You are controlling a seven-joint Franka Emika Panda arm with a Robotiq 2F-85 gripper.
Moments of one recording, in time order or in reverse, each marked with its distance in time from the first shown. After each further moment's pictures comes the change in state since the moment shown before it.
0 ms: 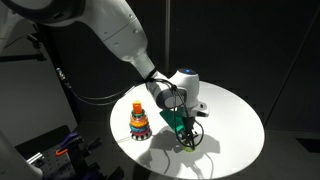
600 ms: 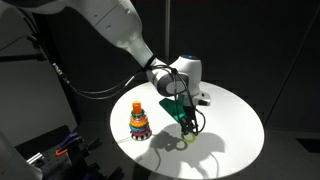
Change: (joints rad) arm 0.007 -0.101 -0.001 -0.009 -0.021 -0.127 -0.003
